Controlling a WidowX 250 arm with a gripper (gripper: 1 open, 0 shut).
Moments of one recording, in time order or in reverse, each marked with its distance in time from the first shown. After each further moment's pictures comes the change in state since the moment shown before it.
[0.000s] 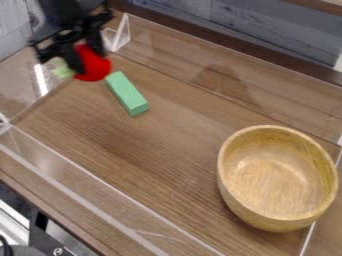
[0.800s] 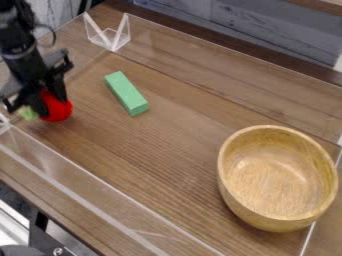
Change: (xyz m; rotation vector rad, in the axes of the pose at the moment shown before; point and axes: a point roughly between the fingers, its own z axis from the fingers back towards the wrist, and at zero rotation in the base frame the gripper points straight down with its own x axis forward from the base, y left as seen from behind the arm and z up) arm 0.039 0.049 -0.063 0.036 -0.139 0.055
